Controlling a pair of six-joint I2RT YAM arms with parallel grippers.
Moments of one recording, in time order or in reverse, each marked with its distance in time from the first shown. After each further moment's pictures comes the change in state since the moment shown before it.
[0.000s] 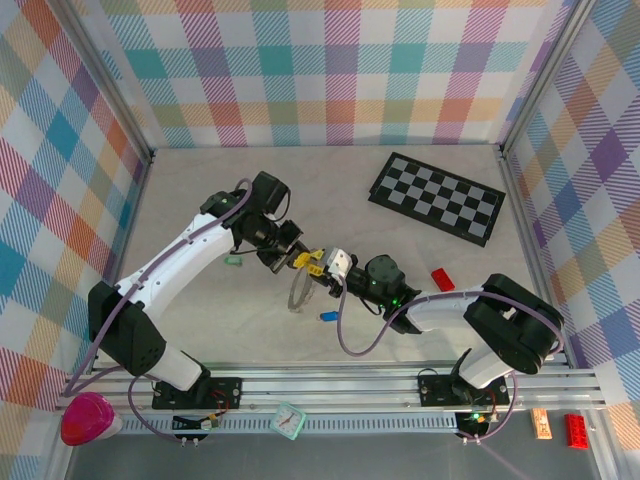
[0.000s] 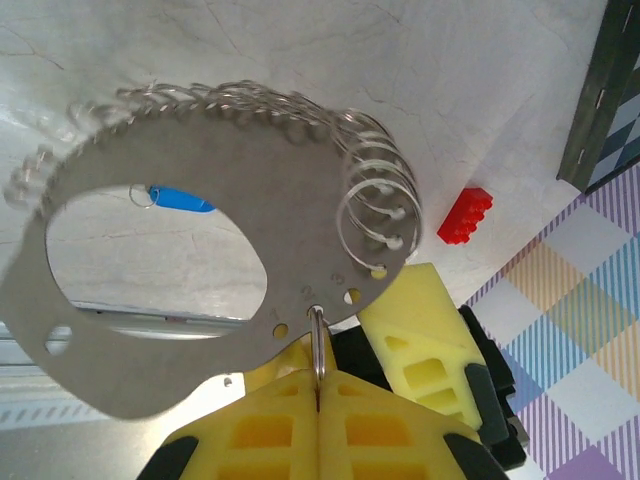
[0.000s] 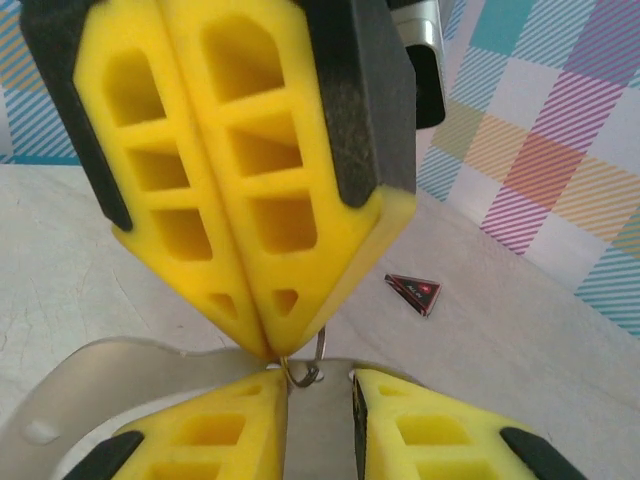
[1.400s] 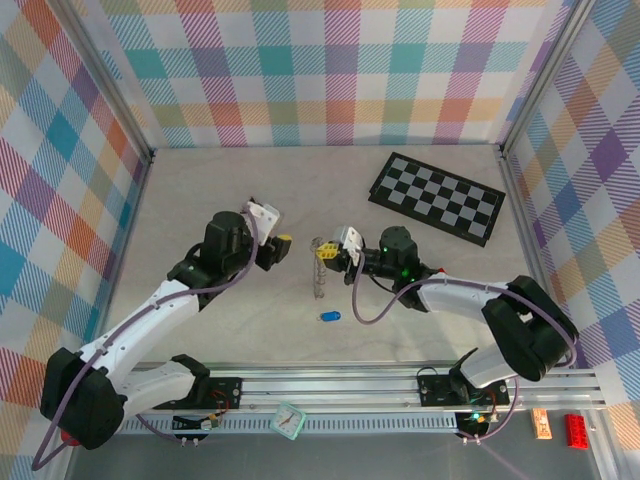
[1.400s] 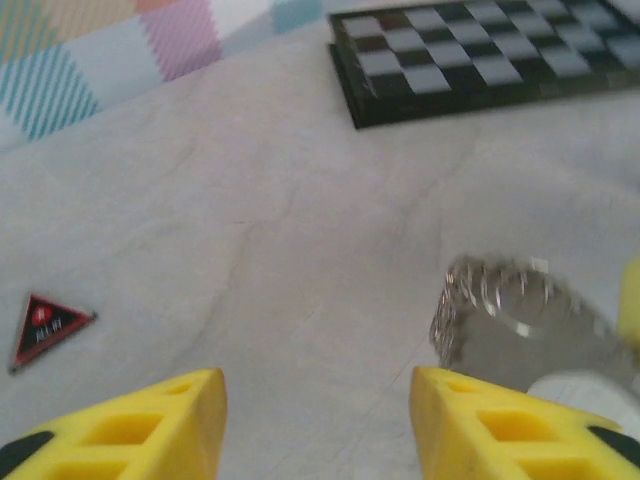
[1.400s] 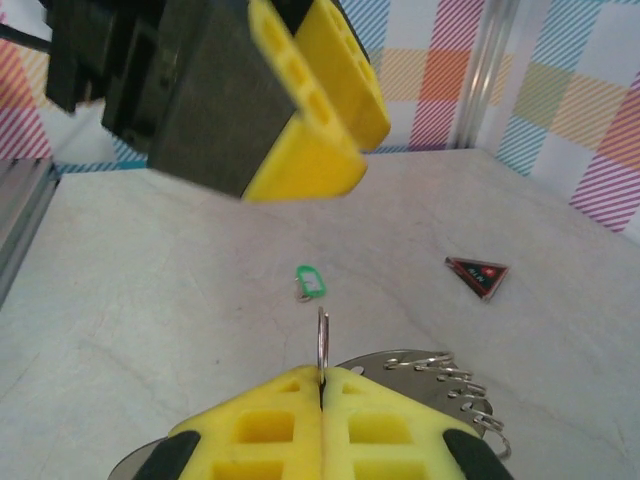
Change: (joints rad) left arm 0.079 -0.428 -0.658 0.903 -0.337 1.526; right arm -0.217 -0.073 0.120 -0.323 -0.435 0.069
